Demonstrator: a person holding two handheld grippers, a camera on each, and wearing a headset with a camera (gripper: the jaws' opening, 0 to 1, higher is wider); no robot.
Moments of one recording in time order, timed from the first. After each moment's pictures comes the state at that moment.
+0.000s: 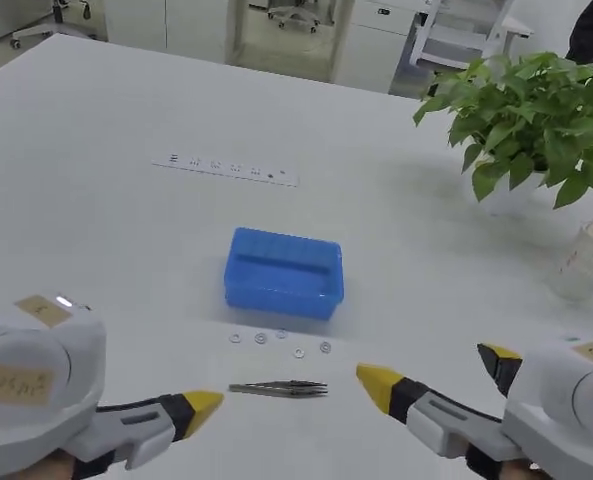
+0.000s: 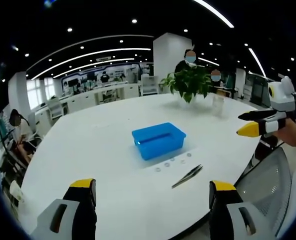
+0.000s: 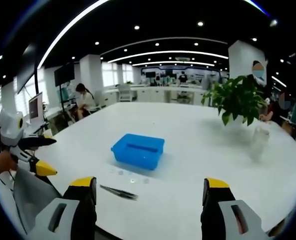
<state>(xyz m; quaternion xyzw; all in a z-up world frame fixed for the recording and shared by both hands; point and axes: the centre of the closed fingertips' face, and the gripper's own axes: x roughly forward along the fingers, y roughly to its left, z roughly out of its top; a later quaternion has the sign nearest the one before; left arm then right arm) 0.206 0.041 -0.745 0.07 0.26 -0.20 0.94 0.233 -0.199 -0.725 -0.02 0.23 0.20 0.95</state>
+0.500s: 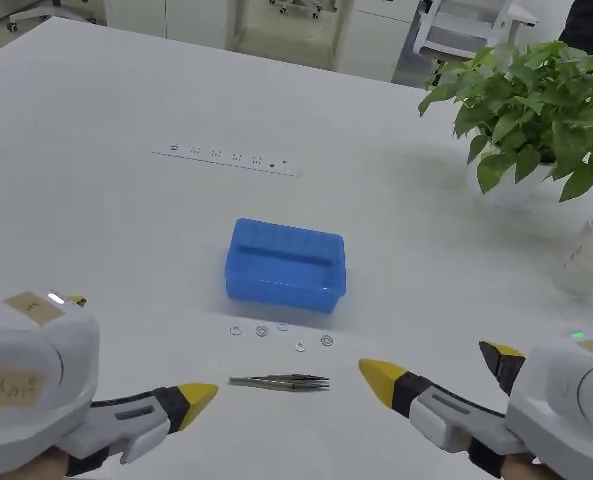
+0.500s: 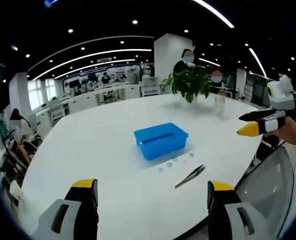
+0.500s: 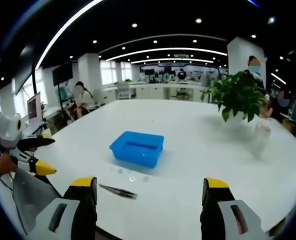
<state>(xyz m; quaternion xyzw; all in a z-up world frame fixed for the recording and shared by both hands) 0.210 0.045 -0.749 0.07 0.26 -0.20 0.94 0.239 -0.197 -0.733 -0.02 0.25 0.20 0.95</state>
